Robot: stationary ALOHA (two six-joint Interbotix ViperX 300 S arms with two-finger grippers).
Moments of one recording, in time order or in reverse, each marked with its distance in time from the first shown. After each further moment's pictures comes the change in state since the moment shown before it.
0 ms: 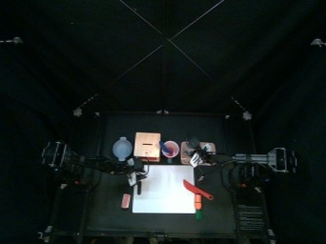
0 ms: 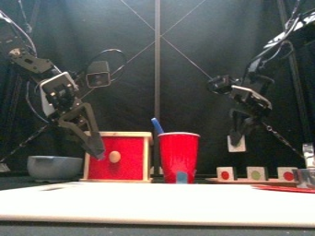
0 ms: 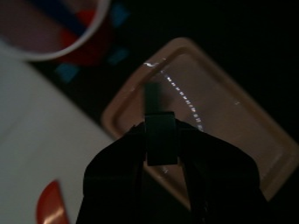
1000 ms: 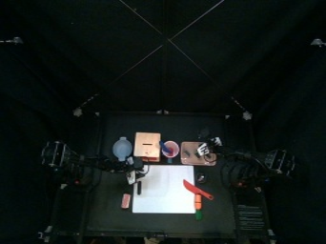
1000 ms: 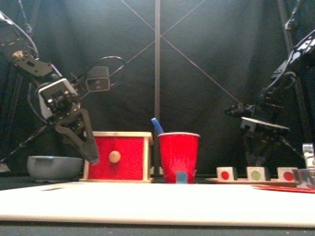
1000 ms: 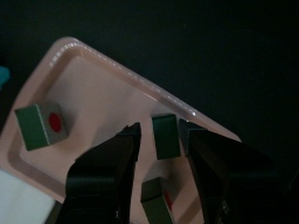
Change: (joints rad) left arm 0.038 -0.006 0.002 0.051 0.072 0.003; right arm -0.264 0.034 0.095 -0.046 -0.098 -0.003
